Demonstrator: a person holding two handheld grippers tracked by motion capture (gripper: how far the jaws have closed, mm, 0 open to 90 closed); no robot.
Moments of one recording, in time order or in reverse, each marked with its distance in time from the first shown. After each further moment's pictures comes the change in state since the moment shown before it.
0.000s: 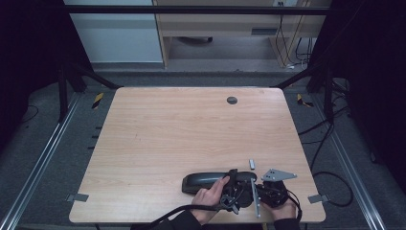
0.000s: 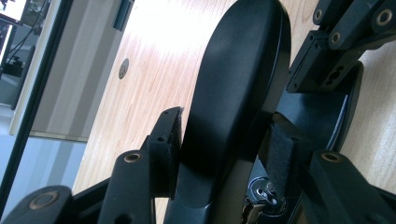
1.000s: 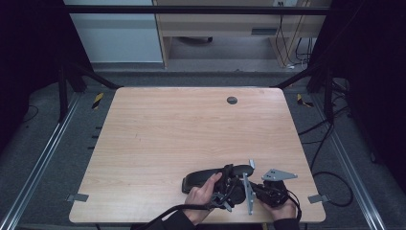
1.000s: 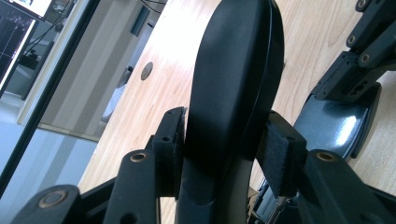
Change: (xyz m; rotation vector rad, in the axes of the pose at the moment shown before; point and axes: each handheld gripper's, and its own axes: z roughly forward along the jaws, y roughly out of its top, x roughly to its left) left arm 0.026 -0.010 -0.028 -0.067 0.035 -0.129; right arm 0.000 0.000 -0.001 0.001 -0.008 0.038
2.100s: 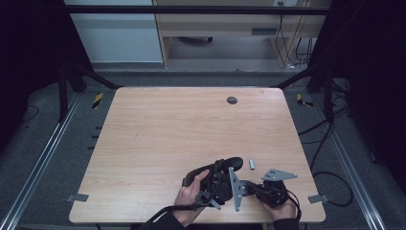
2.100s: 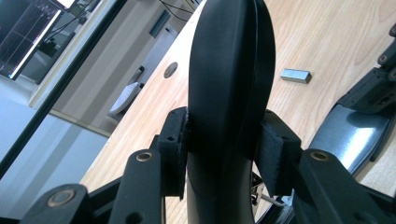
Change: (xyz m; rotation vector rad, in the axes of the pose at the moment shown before) left arm 0.028 -0.013 -0.026 -0.053 0.049 -0.137; right arm 0.001 0.000 0.001 0.001 -0.010 -0.001
